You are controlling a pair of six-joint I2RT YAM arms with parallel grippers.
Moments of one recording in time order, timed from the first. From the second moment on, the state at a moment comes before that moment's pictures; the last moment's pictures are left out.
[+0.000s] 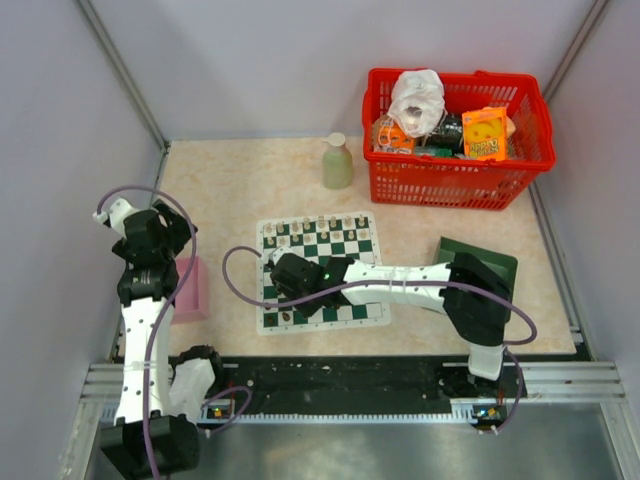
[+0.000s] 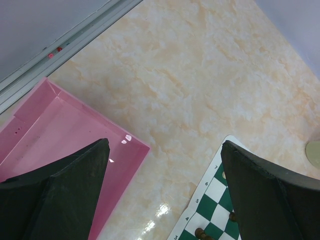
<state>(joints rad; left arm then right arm) 0.21 0.83 0.83 -0.49 -0.25 -0.57 1.22 1.85 1.39 -0.56 0.15 0.37</state>
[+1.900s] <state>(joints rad) 0.21 0.83 0.83 -0.49 -0.25 -0.57 1.22 1.93 1.39 -0.47 0.12 0.37</state>
